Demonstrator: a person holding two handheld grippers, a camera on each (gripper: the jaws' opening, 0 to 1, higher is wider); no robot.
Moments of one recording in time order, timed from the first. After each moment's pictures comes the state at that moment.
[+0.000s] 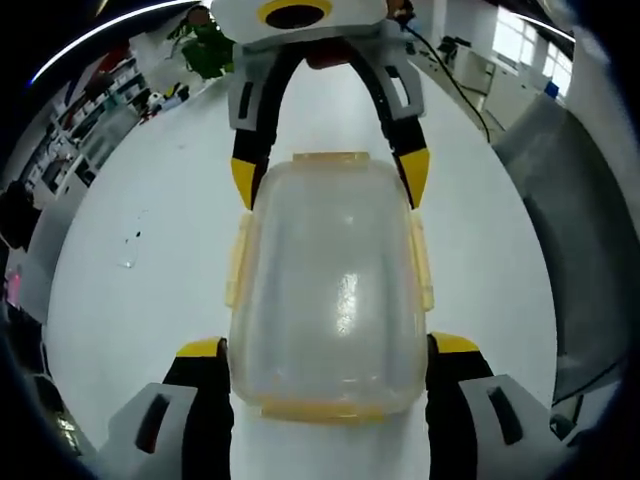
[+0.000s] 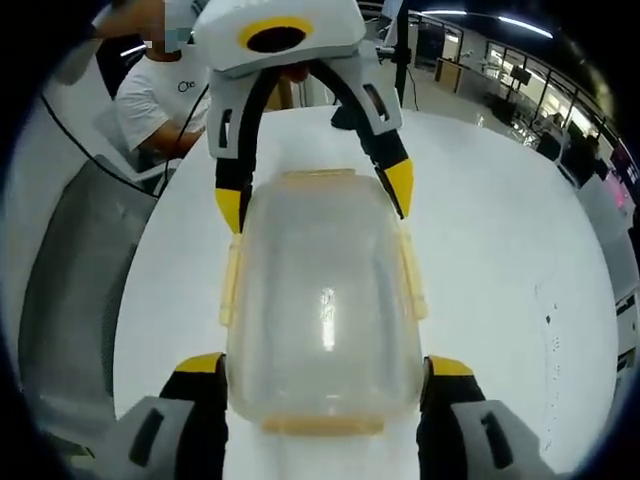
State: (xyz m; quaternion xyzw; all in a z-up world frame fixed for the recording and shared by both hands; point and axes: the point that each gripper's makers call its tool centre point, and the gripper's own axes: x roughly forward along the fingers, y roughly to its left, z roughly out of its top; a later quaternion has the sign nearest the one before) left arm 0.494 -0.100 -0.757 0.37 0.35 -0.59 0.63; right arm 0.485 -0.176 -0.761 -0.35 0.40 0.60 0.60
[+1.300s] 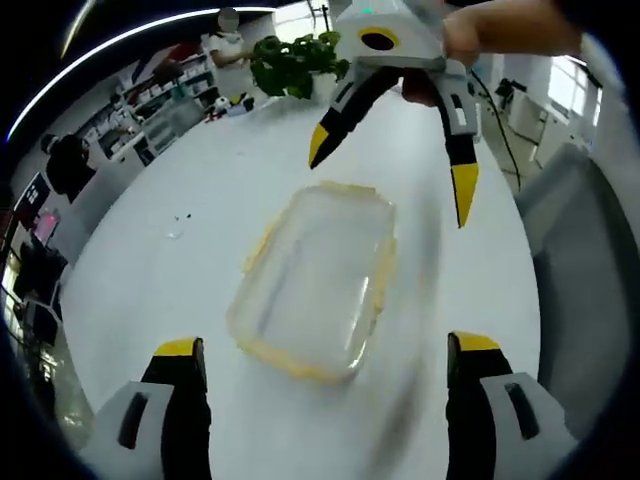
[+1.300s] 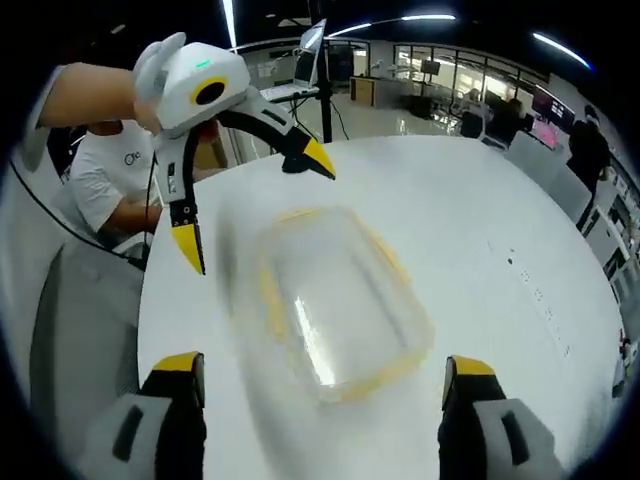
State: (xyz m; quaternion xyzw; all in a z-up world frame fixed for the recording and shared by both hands) left arm 0.457 -0.075 -0.718 0.29 0.33 -0.50 0.75; right arm 0.448 -0.190 -0.723 -0.22 0.39 0.50 0.74
